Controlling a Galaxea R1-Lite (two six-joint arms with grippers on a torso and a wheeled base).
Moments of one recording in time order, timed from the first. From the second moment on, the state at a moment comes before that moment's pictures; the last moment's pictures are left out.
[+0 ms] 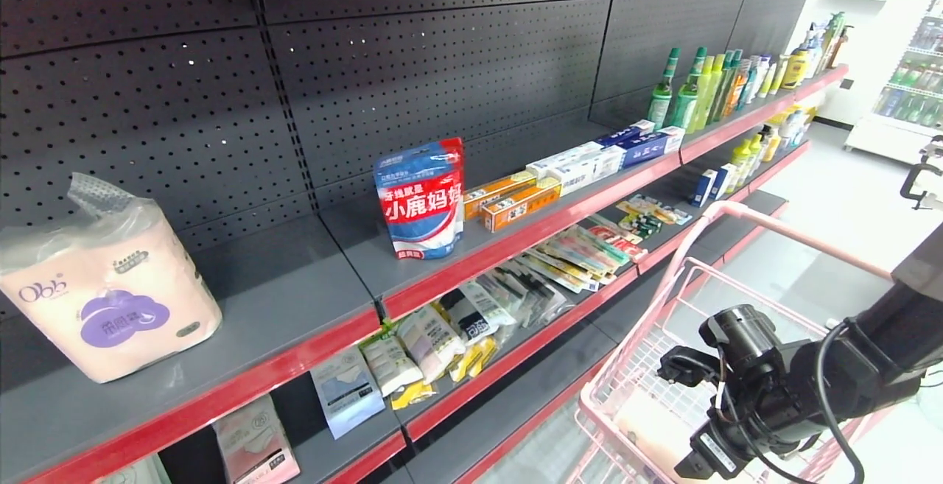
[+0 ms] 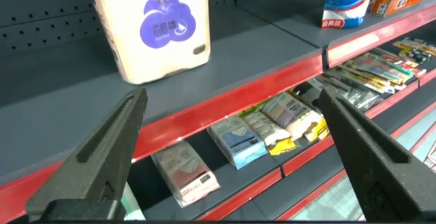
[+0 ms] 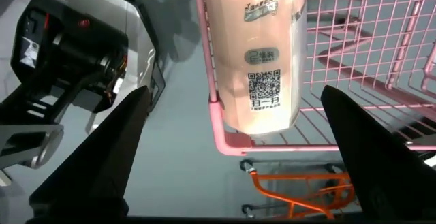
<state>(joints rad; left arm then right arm) 0.00 0.00 0.00 0.00 0.07 0.00 0.19 2.02 -0.58 -0.13 -0.03 -0.37</state>
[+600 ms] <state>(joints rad) 0.00 0.00 0.00 0.00 0.07 0.00 0.19 2.02 -0.58 -0.13 -0.03 -0.37</state>
